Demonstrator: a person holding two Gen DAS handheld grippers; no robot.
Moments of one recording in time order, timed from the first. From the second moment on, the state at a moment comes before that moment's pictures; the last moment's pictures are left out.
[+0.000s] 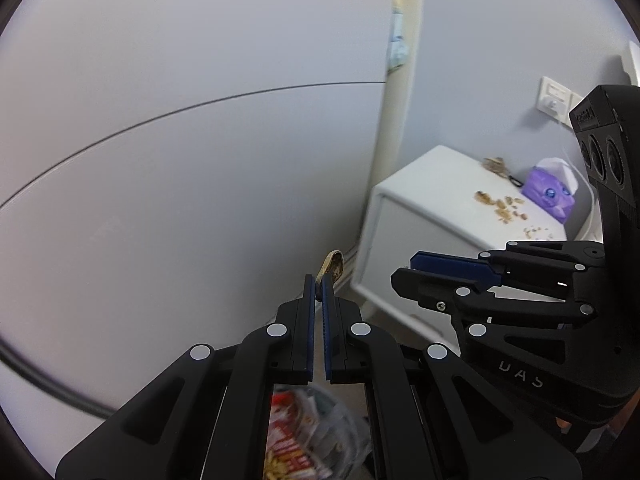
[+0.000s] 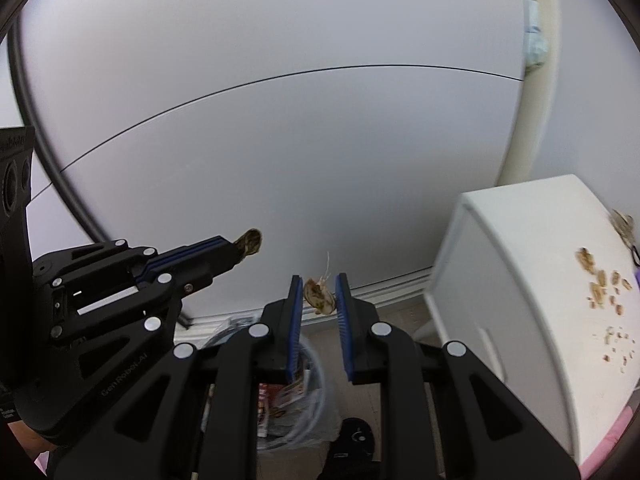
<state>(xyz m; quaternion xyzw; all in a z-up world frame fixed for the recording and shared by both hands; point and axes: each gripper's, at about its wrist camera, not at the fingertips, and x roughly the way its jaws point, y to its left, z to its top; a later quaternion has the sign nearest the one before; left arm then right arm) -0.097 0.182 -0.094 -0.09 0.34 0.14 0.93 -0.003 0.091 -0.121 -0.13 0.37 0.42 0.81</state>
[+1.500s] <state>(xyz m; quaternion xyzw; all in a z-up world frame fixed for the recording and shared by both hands) -0.191 0.223 -0.319 -0.20 0.54 0.16 0.80 -0.073 0.171 -0.348 -0.23 0.54 0.44 0.68</state>
